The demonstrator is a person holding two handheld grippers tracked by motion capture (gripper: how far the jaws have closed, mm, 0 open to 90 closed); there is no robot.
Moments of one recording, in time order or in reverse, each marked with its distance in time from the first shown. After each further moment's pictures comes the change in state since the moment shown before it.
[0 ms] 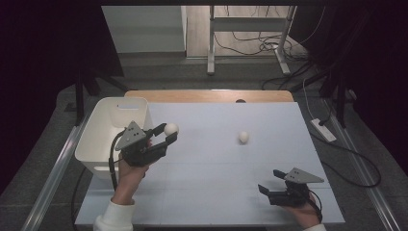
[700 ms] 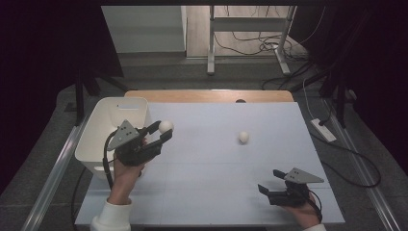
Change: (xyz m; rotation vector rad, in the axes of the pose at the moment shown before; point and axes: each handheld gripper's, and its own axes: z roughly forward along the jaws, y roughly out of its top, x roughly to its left) left arm 0.006 0.004 -0.012 -0.037 0.021 -0.002; right arm 0.001 0.000 0.000 -0.006 0.002 0.002
